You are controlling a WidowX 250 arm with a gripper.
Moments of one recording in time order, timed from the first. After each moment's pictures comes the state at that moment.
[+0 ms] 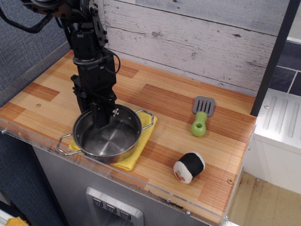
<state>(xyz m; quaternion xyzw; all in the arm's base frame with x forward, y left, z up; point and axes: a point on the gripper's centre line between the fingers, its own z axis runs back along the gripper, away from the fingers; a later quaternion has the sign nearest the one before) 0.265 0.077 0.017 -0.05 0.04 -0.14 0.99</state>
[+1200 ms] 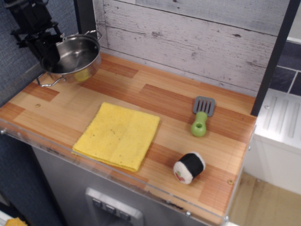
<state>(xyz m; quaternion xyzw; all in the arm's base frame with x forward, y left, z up) 0.316 0.208 0.051 -0.14 -0.04 0.07 0.99</state>
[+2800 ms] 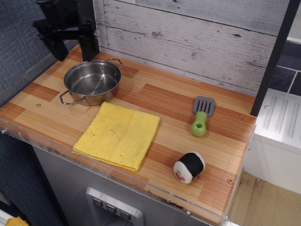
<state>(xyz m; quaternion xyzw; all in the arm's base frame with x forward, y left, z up) 0.330 0.148 0.081 -0.06 -0.11 0.12 0.99</state>
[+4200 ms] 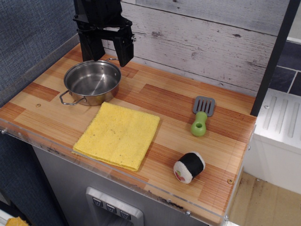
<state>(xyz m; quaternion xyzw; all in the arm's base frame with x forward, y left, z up) 0.333 0.085 0.095 -0.06 -0.08 -0.02 0.99</state>
